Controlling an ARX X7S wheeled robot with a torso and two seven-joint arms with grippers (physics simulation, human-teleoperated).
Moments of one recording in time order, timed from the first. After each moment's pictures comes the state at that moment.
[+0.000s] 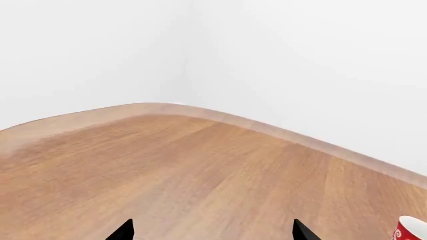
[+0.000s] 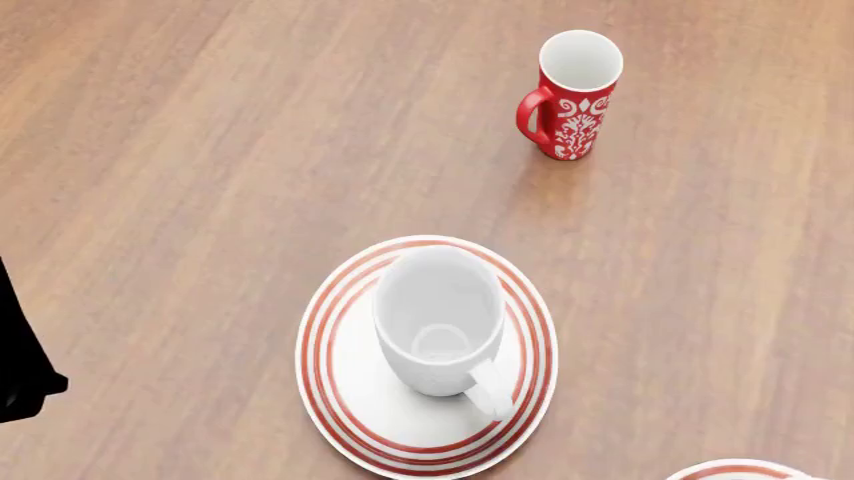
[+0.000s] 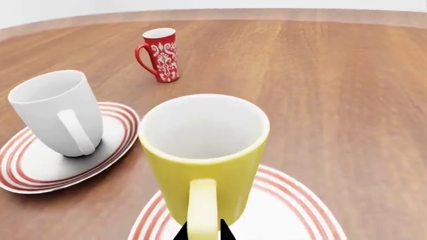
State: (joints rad) left arm -0.13 -0.44 0.09 0.67 -0.60 -0.25 -0.56; right arm -0.64 0.26 0.36 -0.28 0.54 -0.29 -0.27
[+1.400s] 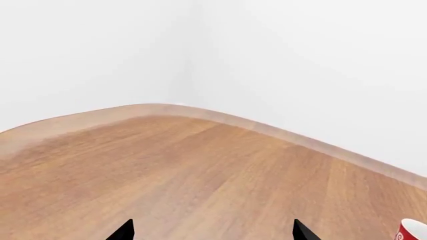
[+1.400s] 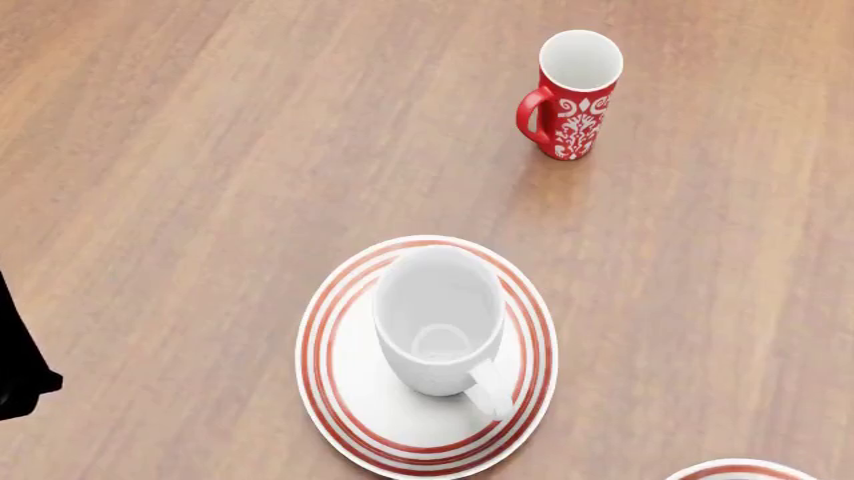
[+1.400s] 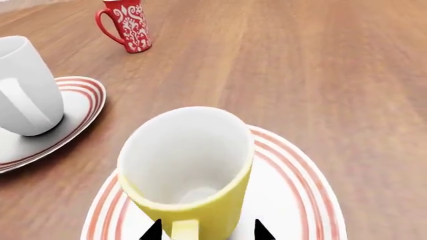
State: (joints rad) left arm -0.13 -0.46 0.09 0.68 -0.62 -0.25 -0.58; right arm -0.53 0.26 0.34 -0.07 0.57 -0.27 -0.29
